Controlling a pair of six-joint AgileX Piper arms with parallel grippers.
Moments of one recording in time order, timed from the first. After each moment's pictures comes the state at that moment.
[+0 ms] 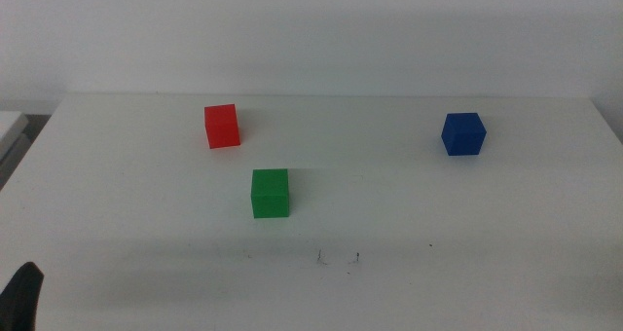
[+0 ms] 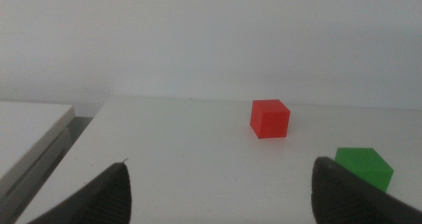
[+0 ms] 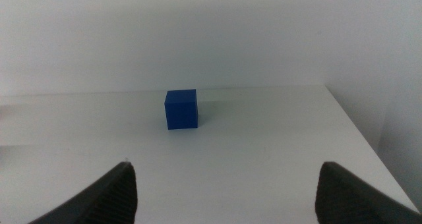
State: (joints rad) left arm -0.04 0.00 0.00 -0.01 0.15 -0.10; right arm 0.02 0.00 0.00 -0.01 0.20 0.05
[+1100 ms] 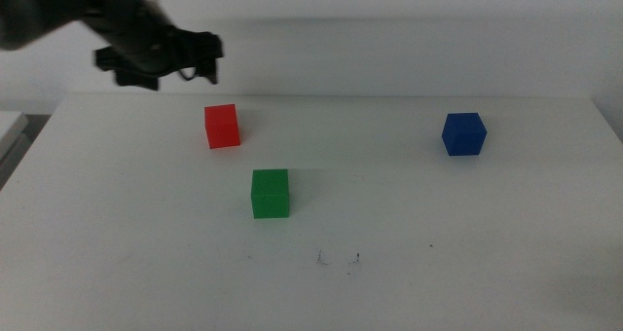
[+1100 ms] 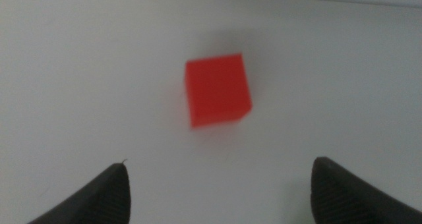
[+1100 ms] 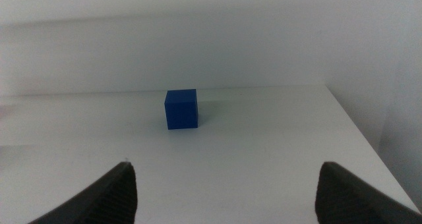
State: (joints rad) left arm -0.19 1.86 -1.62 -0.02 0.81 -0.23; right arm 0.02 0.00 0.00 -0.01 0.20 0.06
